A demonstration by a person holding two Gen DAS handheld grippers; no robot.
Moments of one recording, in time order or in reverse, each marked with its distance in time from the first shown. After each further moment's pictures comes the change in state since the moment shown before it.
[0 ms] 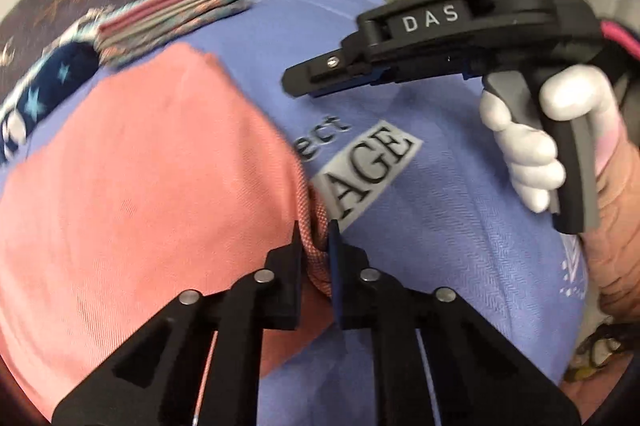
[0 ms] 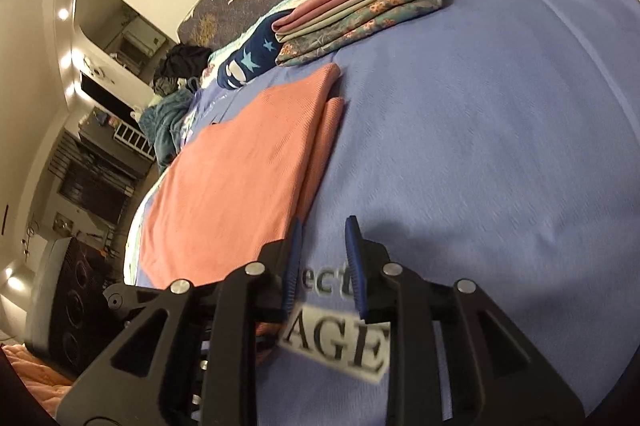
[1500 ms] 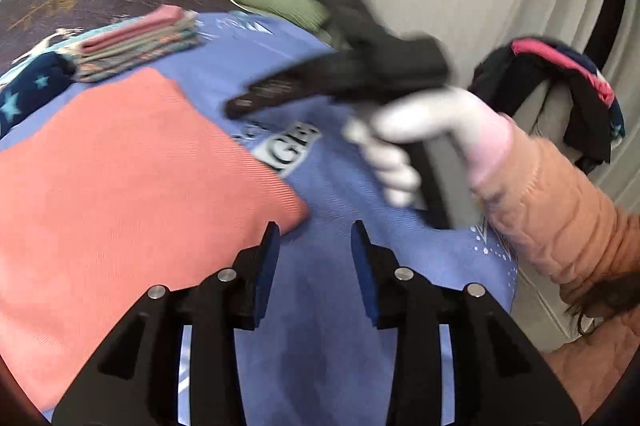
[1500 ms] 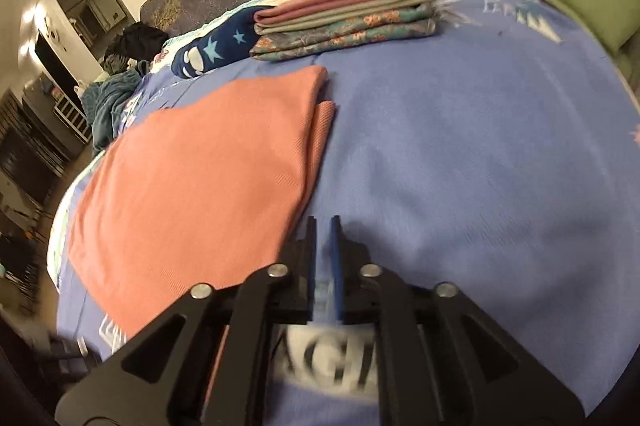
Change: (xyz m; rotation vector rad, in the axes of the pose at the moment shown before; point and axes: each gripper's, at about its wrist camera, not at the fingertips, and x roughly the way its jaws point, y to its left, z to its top) left arm -0.058 -0.011 -0.048 0.032 -0.181 -0.222; right arm 0.000 0.043 -0.028 -0.136 -0.079 -0.309
